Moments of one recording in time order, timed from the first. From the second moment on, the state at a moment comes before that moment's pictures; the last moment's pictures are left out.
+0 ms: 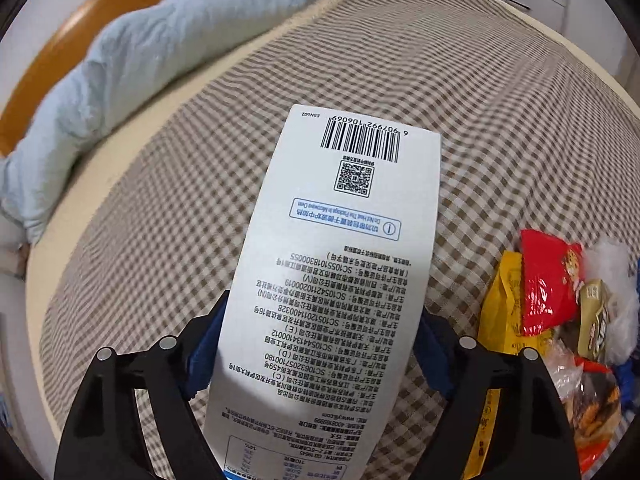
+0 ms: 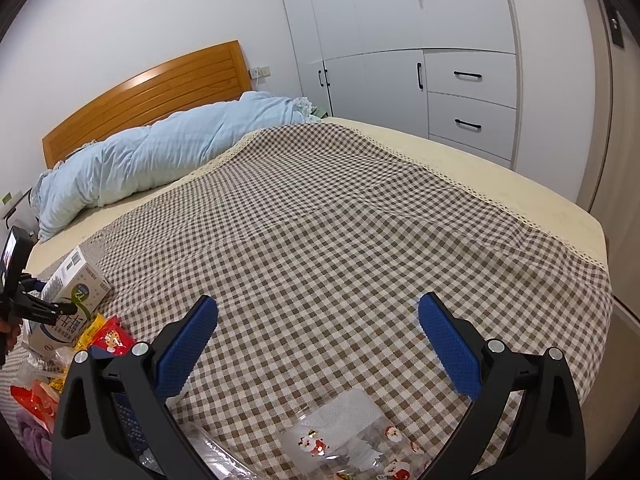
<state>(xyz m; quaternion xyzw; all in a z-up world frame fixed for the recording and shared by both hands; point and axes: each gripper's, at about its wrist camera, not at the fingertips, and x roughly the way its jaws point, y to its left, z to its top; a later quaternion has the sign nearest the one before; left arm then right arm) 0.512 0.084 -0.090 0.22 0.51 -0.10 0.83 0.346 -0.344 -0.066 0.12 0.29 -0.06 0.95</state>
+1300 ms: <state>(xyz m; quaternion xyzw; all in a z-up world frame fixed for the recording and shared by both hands) 0.317 -0.051 0.032 0.32 0.33 0.00 0.89 0.244 -0.399 -0.036 0.20 0.27 0.00 0.94</state>
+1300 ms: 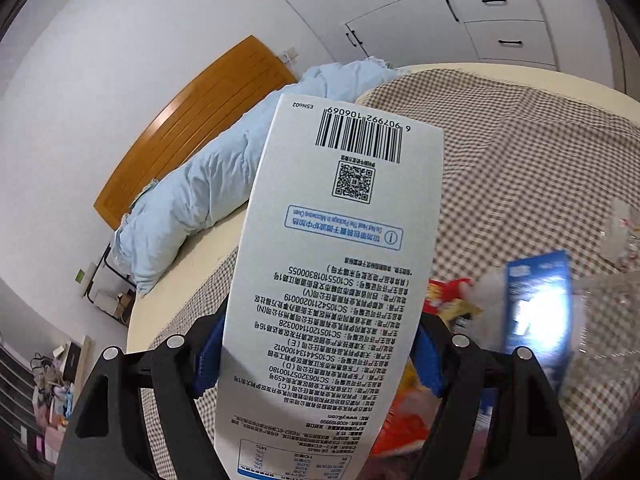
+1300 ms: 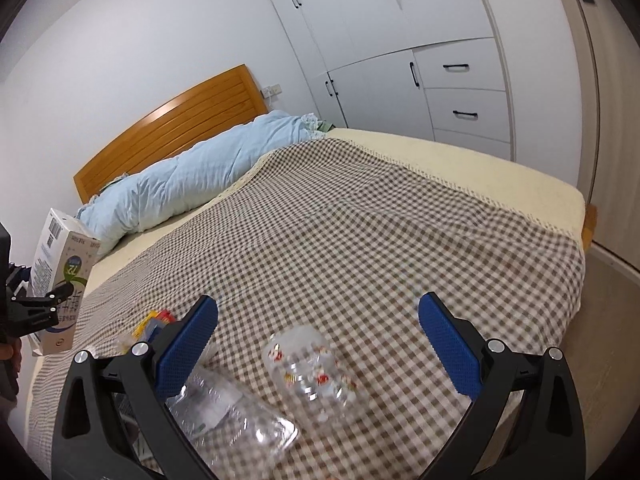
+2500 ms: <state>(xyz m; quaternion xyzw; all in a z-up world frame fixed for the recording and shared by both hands) 0.175 -0.062 0.018 0.29 0.33 -0.05 0.90 0.198 -0.355 -0.164 0.53 0.33 0.12 0.77</state>
